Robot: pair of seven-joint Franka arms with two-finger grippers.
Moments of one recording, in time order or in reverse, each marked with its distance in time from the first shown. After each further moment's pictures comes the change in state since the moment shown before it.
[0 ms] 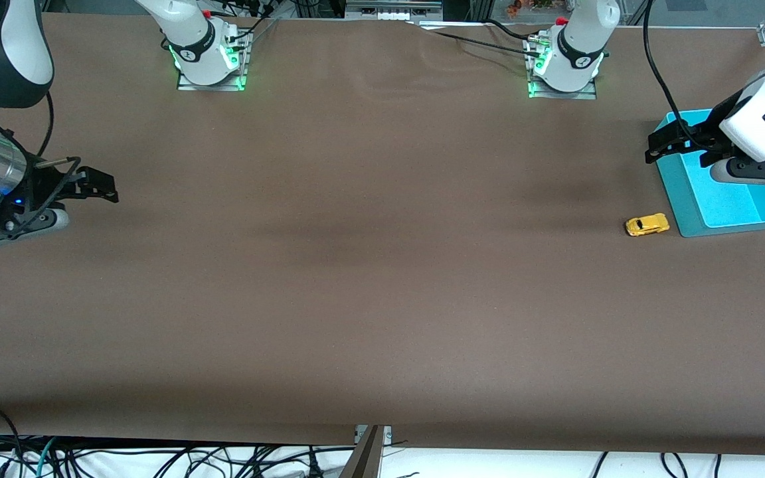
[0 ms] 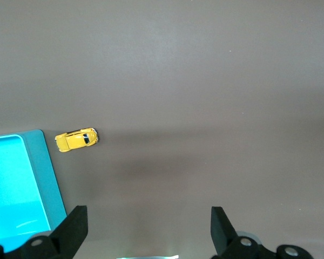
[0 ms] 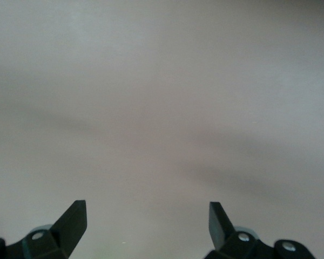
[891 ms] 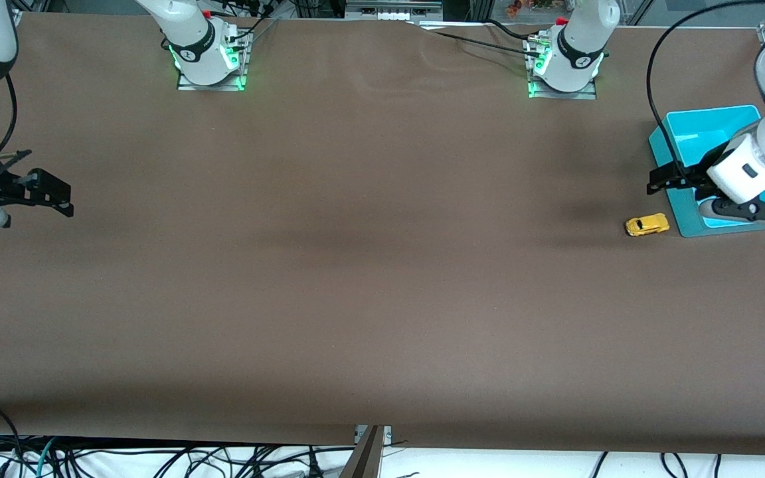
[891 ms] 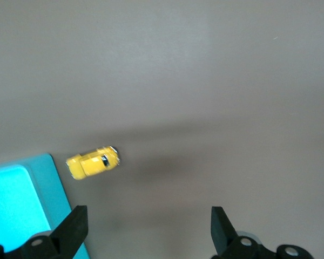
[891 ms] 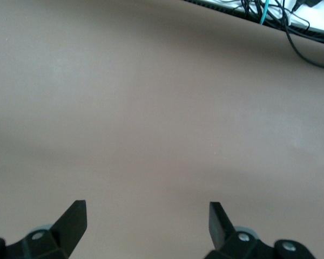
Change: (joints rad) left arm 0.057 0.036 0.060 -0.285 0.044 0.332 0.238; right arm -0.014 -0.040 -0.024 0.044 -0.020 0.076 0.005
